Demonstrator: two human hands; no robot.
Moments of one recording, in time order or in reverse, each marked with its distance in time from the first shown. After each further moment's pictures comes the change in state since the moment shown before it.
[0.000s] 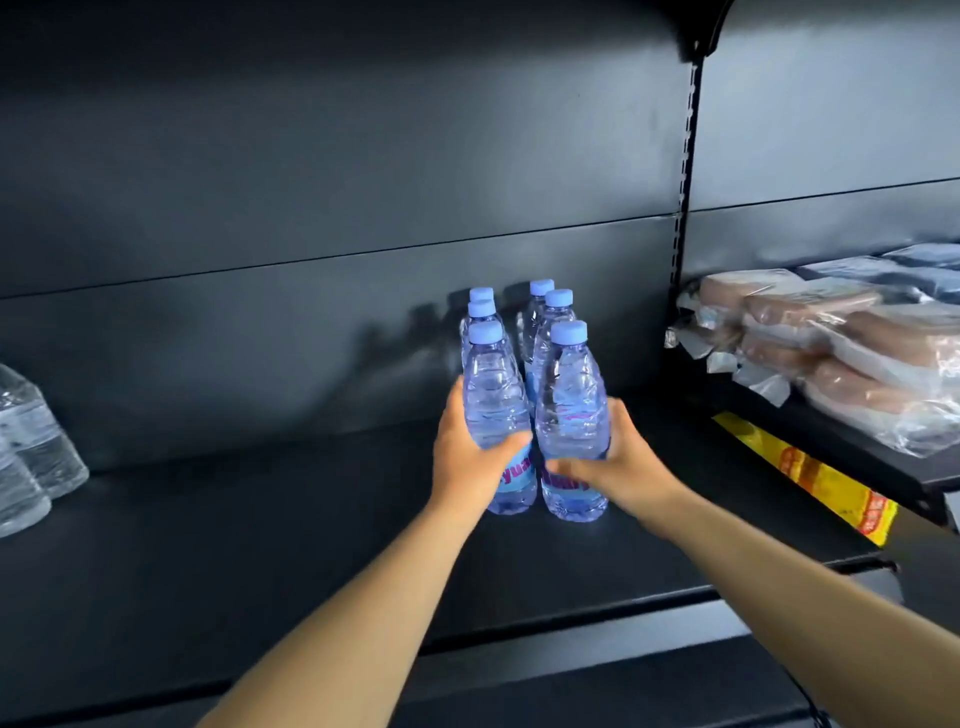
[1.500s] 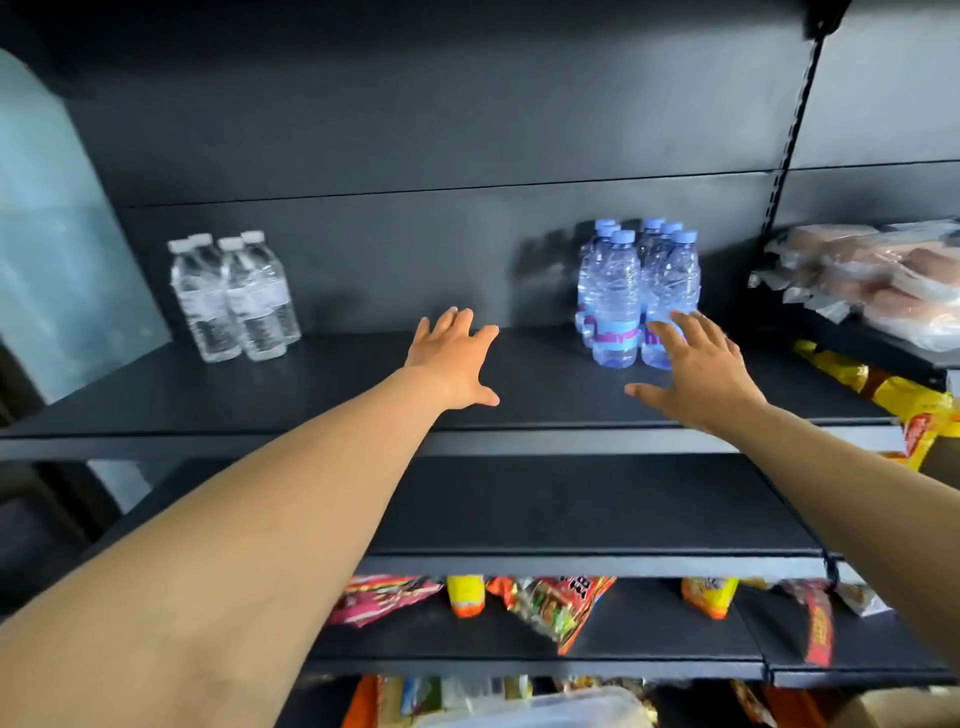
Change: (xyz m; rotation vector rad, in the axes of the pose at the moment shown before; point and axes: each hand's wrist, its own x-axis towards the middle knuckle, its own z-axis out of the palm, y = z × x) left_hand -0.134 0.064 -0.203 1.395 -0.317 0.078; right_hand -0.125 -0.070 0.065 -1.204 0.073 -0.190
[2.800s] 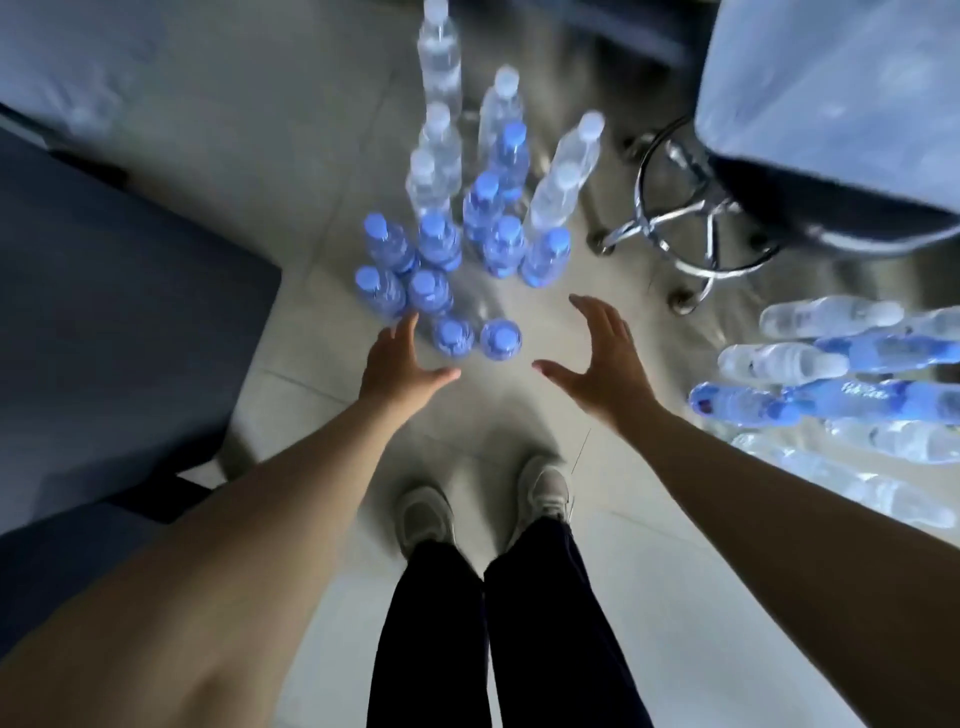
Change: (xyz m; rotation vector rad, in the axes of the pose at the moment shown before) left_hand -0.719 0.012 0.763 -0.856 -0.642 -0.952; right_hand -0.747 -0.222 0.577 0.510 -0.929 0.020
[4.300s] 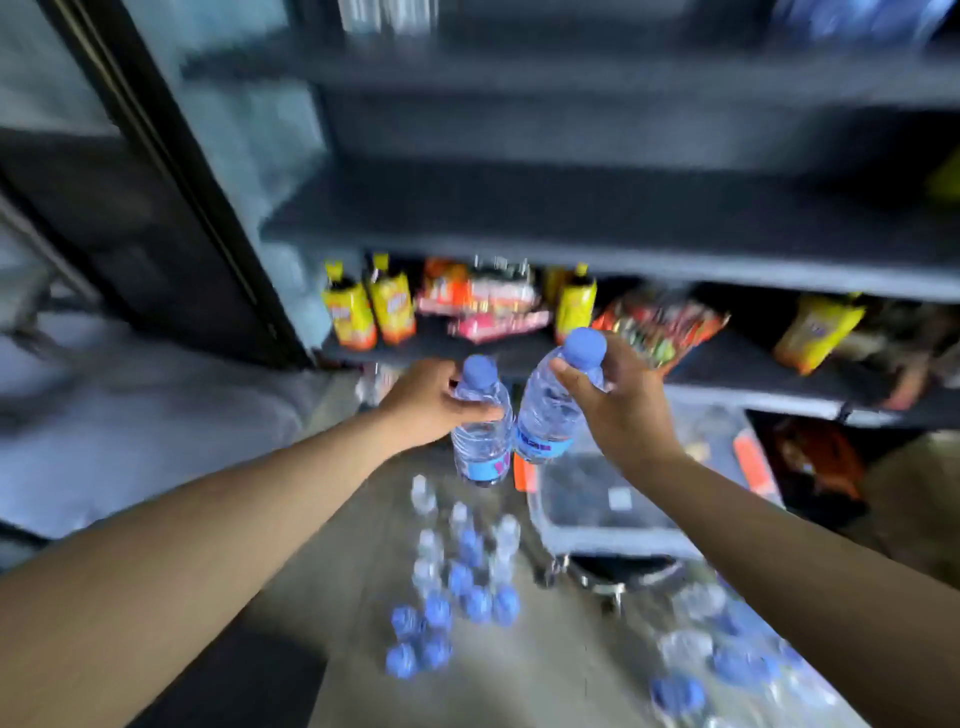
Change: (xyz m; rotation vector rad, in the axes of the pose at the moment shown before) left_hand -0.224 0.414 -0.401 -0.053 0.021 0.814; right_hand -0.101 -0.328 -0.467 0.571 0.659 -0.313
